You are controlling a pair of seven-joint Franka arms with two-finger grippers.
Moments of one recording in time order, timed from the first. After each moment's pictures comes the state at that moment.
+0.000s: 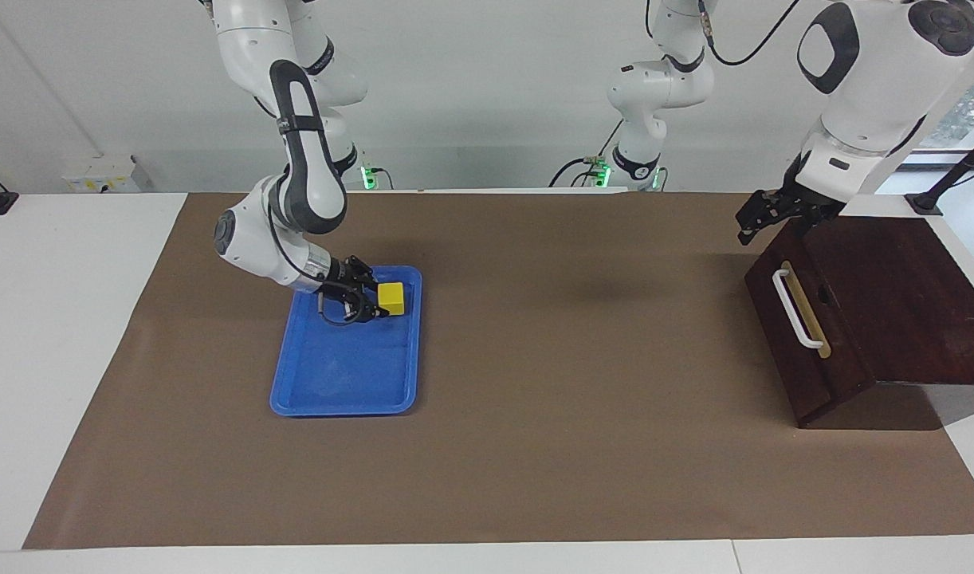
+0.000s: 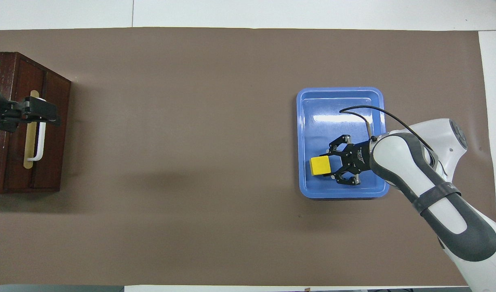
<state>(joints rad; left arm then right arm) 0.03 0.01 -0.10 -1.63 -0.01 1.61 -0.12 0.05 0.17 0.05 -2.26 0.78 2.17 1.02</state>
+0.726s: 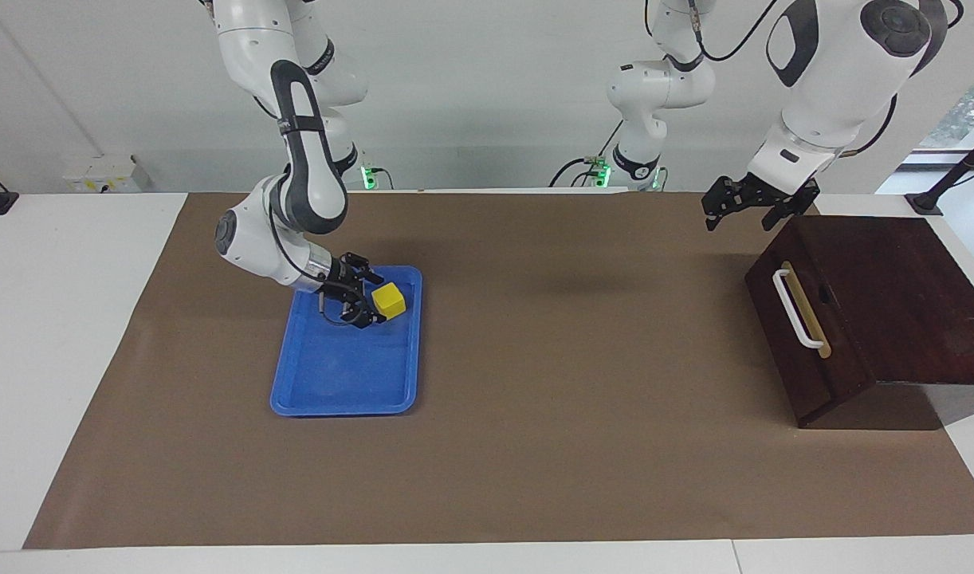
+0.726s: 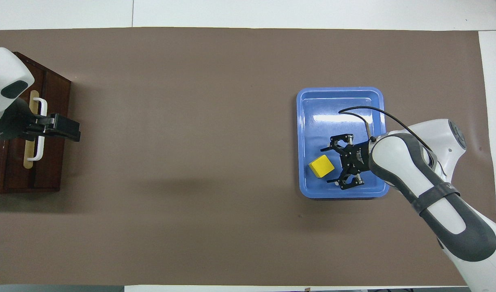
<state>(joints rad) -0.02 -0.01 -0.12 -1.64 -0.01 1.54 -0.03 0.05 0.17 0.05 -2.26 0.78 2.18 1.02</state>
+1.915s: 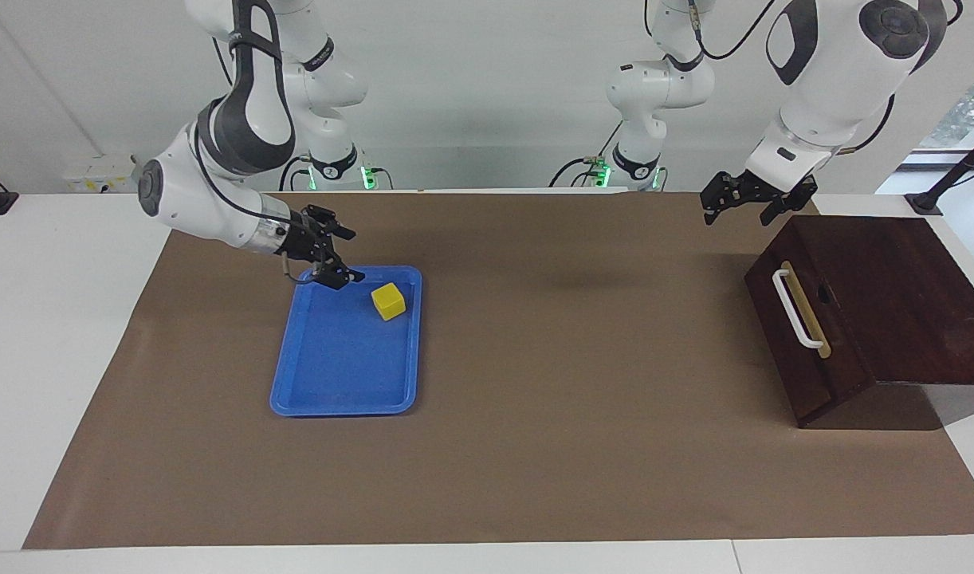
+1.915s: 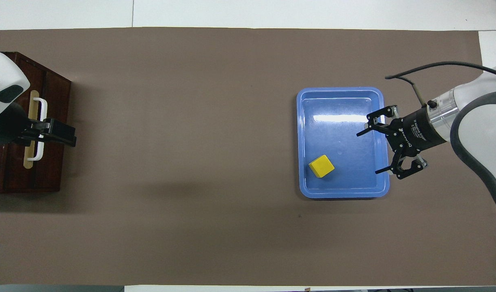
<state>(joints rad) -0.01 -0.02 -0.10 -1.65 -0.01 1.52 -0.03 -0.02 0.05 0.03 -1.85 0.46 1.62 1.12</state>
